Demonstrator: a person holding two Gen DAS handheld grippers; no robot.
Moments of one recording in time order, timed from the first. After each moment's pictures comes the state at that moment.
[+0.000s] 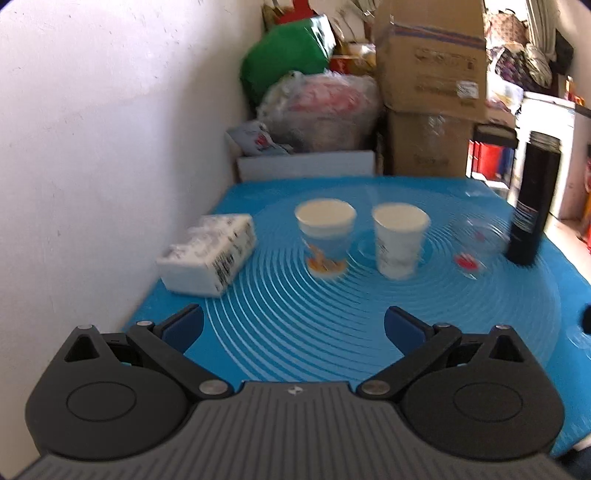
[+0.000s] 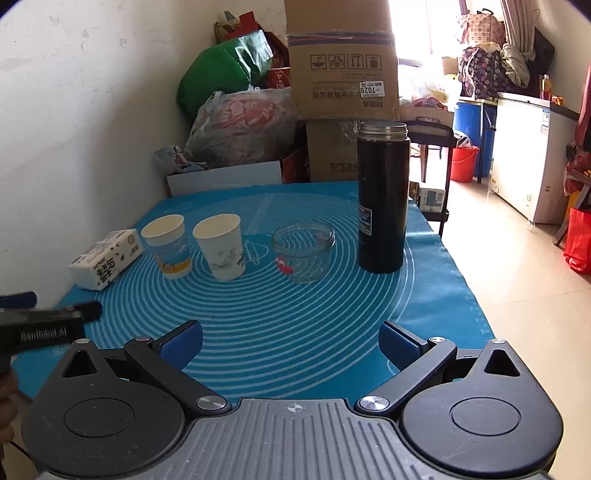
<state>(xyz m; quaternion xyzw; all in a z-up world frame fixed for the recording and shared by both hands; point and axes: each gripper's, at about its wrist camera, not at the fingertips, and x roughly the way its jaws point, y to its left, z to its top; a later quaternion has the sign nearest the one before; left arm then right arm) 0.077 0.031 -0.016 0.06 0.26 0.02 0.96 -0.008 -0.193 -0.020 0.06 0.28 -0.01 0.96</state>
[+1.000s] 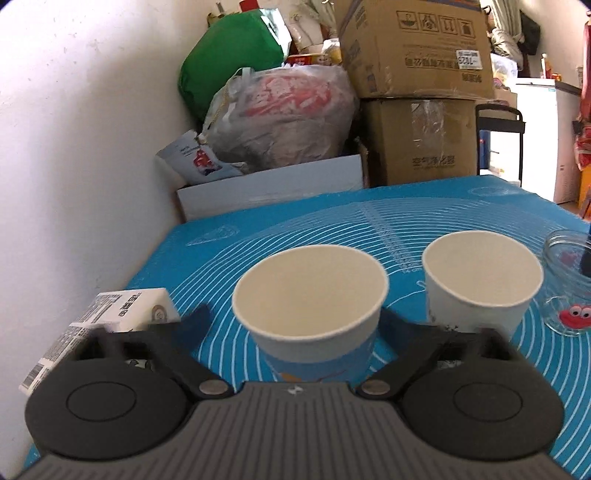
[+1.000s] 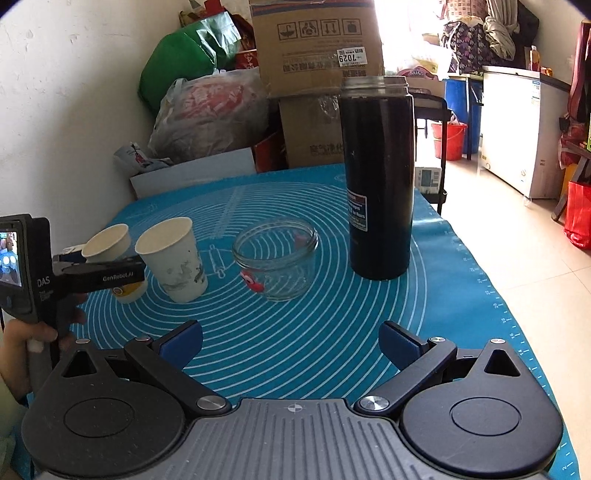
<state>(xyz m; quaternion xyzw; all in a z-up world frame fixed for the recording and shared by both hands) 0.251 0.015 -0.081 0.11 0.22 -0.05 0.97 0.076 -0.214 -0.058 0.10 0.30 -0.03 0.95</state>
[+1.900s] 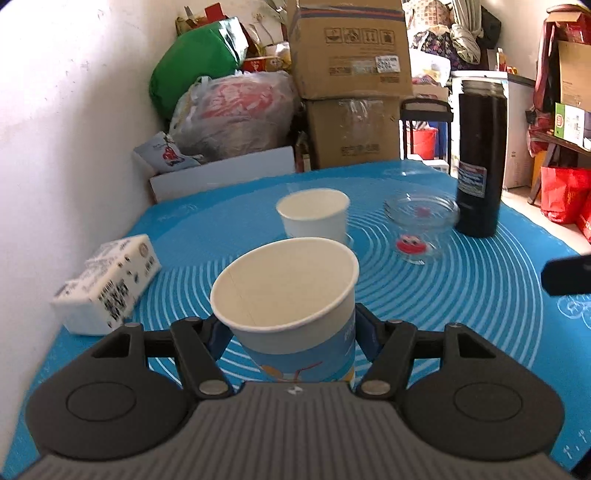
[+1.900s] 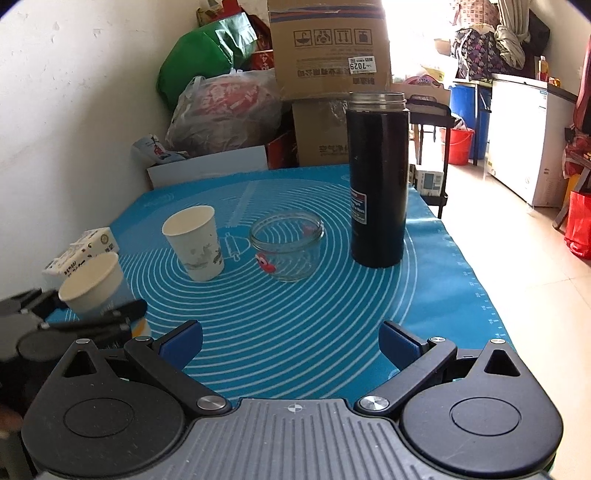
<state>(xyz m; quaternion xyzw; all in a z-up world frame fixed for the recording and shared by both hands) 0.116 -0.024 -0.065 0.11 0.25 -0.10 0.96 0.030 -0.210 -0.041 0.08 0.30 -0.01 0.95</state>
